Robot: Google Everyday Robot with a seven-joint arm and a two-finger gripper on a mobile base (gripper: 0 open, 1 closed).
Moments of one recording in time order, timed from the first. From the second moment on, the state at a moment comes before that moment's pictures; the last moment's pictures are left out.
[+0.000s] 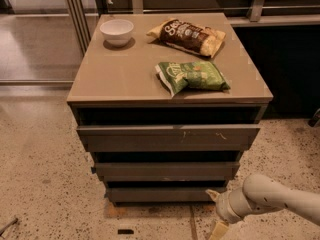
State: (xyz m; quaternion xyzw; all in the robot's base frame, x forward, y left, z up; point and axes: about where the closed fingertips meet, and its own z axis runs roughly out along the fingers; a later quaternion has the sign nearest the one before) arm 0.409 -0.175 0.392 -0.59 0.75 0.22 0.19
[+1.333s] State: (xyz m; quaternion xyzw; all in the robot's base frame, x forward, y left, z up) arm 0.448 -0.160 0.275 -0.62 0.72 0.19 0.25
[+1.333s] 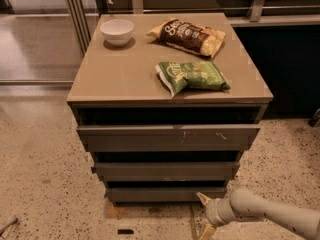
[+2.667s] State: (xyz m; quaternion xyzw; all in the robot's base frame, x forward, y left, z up) arm 0.498 -0.177 0.238 -0.62 0.72 0.13 0.28
